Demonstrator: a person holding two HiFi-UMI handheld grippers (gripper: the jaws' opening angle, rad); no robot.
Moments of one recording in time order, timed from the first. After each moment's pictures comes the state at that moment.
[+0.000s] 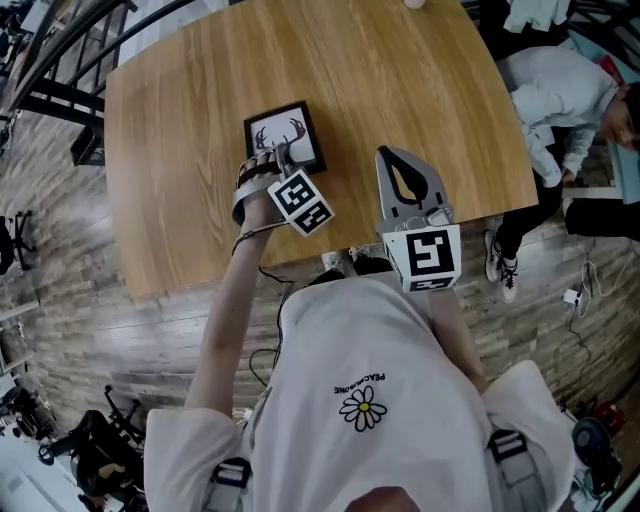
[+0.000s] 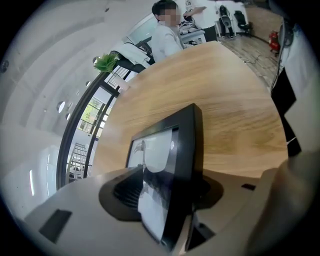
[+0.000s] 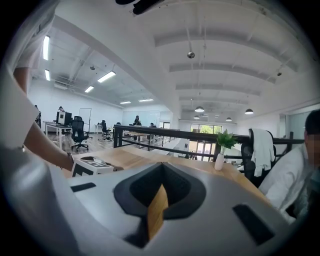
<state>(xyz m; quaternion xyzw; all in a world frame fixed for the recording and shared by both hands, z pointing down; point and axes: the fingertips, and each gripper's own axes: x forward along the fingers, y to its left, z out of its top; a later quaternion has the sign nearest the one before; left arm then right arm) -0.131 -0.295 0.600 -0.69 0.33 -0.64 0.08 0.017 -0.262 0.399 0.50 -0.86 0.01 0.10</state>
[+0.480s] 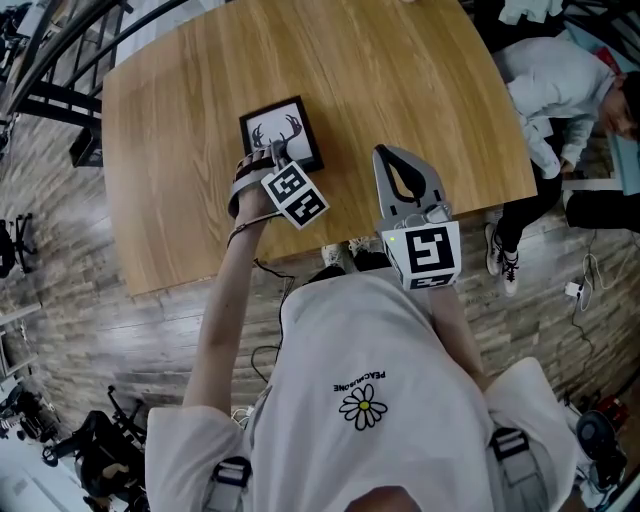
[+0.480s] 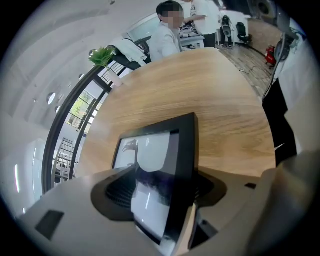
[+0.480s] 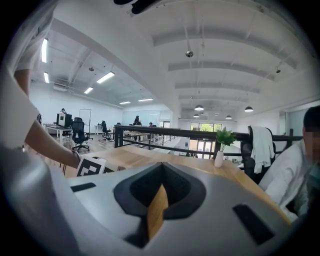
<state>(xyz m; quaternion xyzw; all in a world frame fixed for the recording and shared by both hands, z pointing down) -0.124 -0.281 0.613 -0.71 0.30 -0.63 0.03 0.024 -0.251 0.404 0.50 -0.86 0.02 0.10</state>
